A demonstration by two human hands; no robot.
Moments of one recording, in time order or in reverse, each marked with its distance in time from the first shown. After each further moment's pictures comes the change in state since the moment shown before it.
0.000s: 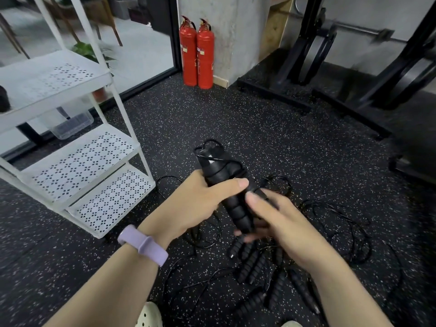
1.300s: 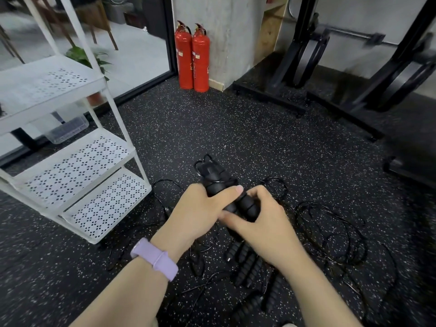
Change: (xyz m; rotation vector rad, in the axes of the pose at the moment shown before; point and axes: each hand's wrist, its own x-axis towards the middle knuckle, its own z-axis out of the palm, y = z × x) left_hand 0.006 -0.013 0.020 0.140 0.233 -0.136; right_hand 0.006 0.008 0.016 -0.514 0.373 -0.034
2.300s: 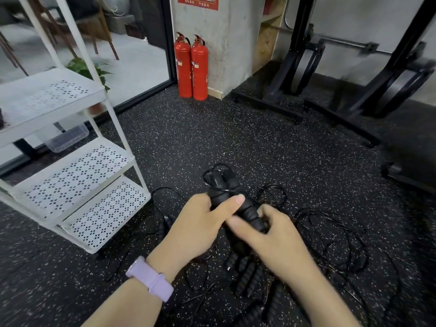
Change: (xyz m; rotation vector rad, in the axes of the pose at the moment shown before) left_hand -0.009 0.003 0.002 0.071 -0.029 0.166; right_hand -0.011 -0.002 -0.014 0.142 -0.022 0.084
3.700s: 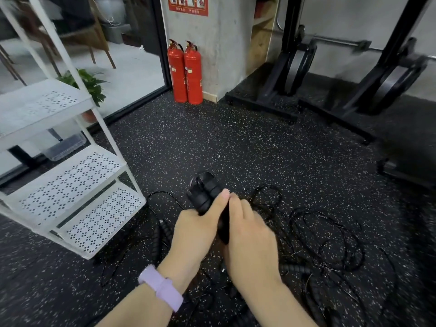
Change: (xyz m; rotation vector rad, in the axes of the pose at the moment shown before) left_hand -0.001 0.008 0.052 -0.165 0.329 -0.344; right_hand -0.007 0.013 0.017 -0.849 0.324 -0.430
